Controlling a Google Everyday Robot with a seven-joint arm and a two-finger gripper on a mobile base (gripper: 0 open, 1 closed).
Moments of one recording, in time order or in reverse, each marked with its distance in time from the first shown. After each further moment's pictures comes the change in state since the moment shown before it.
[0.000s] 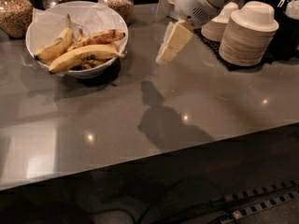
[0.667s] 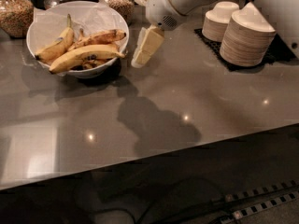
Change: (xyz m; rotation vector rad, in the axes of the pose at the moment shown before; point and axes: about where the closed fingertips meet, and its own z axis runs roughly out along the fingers) arm -0.043 0.000 0.057 -0.039 -0.103 -0.104
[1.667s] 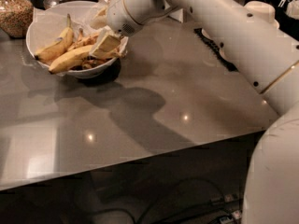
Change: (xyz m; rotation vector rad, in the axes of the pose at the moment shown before) arm -0.064 -0.011 0.108 -0.096 -0.211 -0.061
